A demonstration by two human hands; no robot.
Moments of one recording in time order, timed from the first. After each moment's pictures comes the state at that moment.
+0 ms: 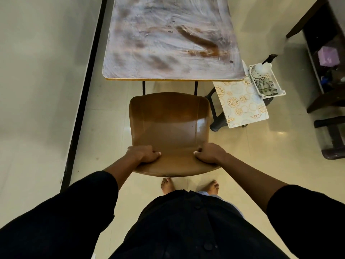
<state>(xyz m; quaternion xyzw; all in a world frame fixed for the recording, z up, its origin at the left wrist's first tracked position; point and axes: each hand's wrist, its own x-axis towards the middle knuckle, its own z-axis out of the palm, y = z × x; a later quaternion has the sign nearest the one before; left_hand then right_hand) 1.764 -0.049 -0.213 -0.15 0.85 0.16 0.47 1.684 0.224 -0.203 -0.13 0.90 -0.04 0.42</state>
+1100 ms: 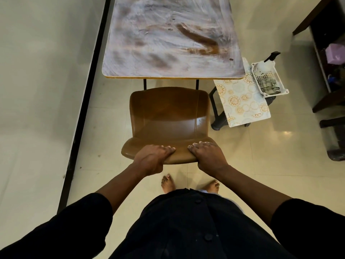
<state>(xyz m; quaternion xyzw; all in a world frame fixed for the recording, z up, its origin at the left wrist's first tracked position) 1.795 0.010 -0.171 0.12 0.97 0.10 0.21 1.724 0.241 -0.166 -0.39 0.90 0.02 0.18</state>
